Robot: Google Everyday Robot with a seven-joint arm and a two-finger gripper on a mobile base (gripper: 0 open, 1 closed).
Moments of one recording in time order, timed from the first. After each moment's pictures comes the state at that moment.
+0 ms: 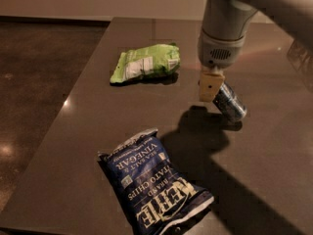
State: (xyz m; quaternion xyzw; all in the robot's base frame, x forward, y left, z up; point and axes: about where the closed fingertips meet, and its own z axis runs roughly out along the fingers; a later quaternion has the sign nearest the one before) arm 0.527 -0.124 0.904 -0.64 0.77 -0.03 0.05
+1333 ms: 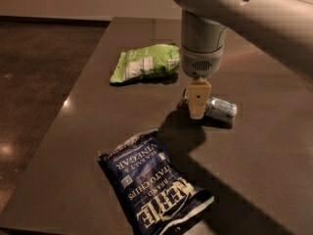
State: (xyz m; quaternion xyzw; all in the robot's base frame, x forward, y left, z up) arm 0.525 -0.103 0.883 -0.67 0.74 -0.06 0.02
